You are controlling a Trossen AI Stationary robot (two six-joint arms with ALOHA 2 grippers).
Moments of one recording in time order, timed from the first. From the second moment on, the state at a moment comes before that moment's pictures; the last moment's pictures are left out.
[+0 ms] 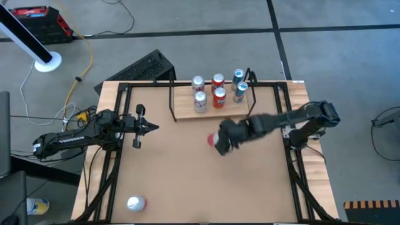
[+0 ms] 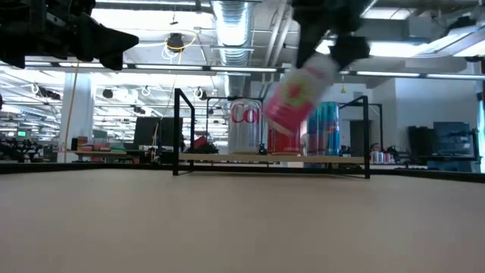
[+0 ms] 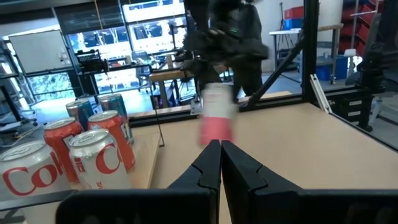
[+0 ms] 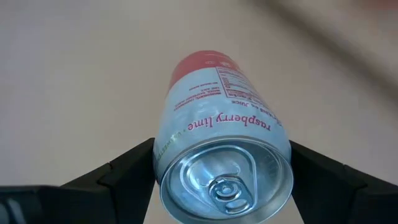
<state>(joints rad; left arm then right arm) 0.30 0.30 0.15 0.29 0.30 0.11 0.15 1.56 1.35 -0.91 0.23 0.93</state>
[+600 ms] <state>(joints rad) 0.30 0.30 0.15 0.29 0.27 0.14 -0.15 1.56 1.57 -0.47 0.21 0.10</state>
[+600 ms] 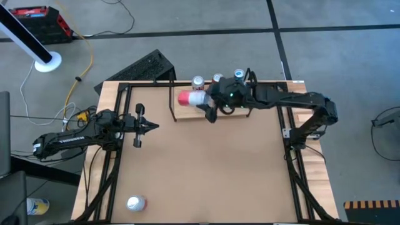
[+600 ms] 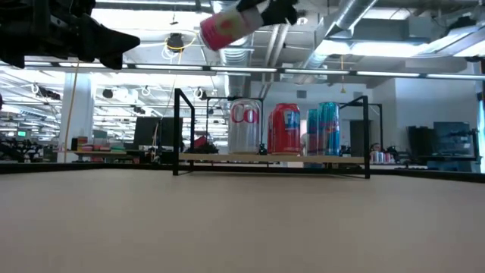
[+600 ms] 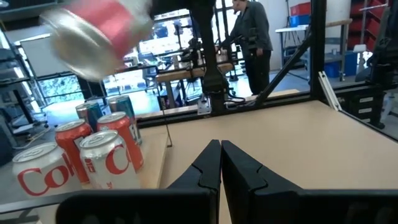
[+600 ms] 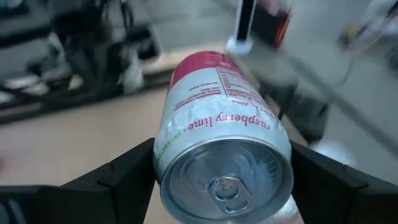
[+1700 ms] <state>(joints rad) 0.30 0.30 0.15 0.24 0.22 0.14 -0.34 2.21 2.35 -0.97 0.19 -0.24</state>
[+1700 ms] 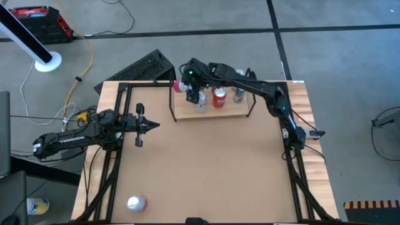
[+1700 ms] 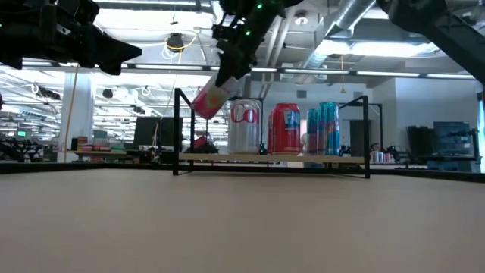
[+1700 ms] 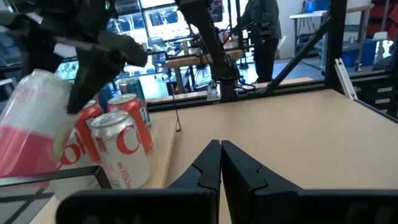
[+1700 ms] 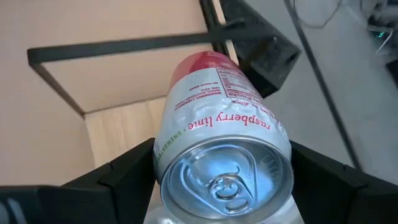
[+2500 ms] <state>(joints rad) 0.30 0.30 0.15 0.24 0.20 0.16 -0.30 2.28 2.34 -1.02 0.09 -0.34</state>
